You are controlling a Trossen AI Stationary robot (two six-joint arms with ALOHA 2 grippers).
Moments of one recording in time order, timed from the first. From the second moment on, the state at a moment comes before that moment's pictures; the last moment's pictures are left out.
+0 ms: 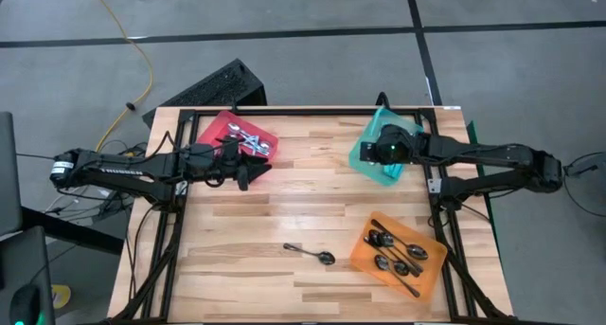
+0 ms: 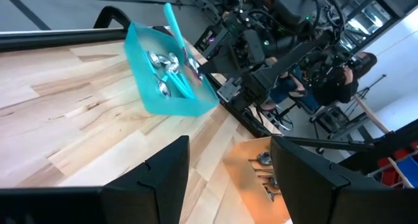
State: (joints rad) left arm 0.05 0.92 0.63 0.06 -0.19 -0.75; right arm -0.30 1.04 0.72 -0.45 0.19 1.12
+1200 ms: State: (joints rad) left arm 0.05 0.92 0.63 -0.01 -0.25 -0.77; right arm -0.46 1.30 0.73 -0.71 0.18 1.20
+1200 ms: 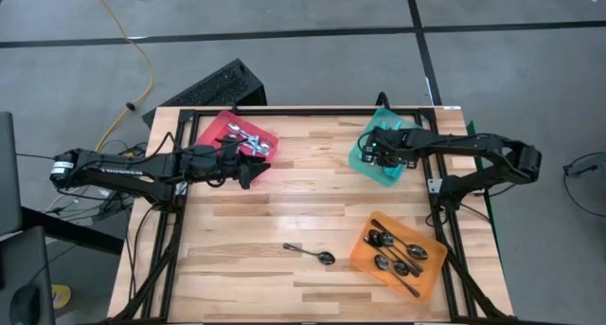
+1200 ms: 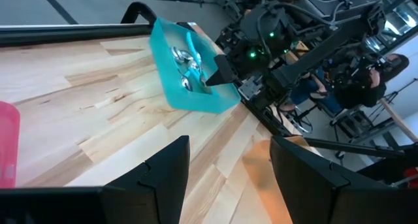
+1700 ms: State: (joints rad) left arm 0.05 0.92 0.63 -0.03 -0.25 -0.77; right arm -0.49 1.37 0.73 -0.68 0.16 1.17
